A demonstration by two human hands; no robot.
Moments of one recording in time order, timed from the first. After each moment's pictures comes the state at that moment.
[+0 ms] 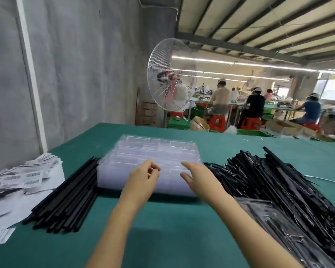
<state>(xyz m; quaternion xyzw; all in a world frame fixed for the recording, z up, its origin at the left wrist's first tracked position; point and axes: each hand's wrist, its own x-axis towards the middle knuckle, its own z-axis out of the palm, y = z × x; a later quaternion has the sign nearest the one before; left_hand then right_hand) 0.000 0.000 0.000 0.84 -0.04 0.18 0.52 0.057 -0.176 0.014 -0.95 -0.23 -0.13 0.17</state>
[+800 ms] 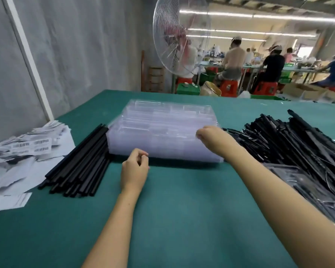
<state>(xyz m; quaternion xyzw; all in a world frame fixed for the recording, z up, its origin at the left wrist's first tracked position) 0.052 0.055 -0.085 0.78 0.12 0.34 0.51 0.136 -0.161 0.020 -0.96 -0.26 -0.14 0.01</state>
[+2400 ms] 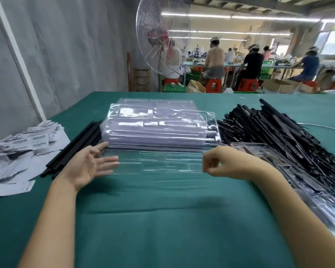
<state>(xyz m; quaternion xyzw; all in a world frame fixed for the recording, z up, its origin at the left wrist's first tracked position) -0.040 0.146 -0.065 0.60 0.09 -0.04 0.80 -0.037 -0.232 0.007 -0.93 -0.30 0.07 0.18</state>
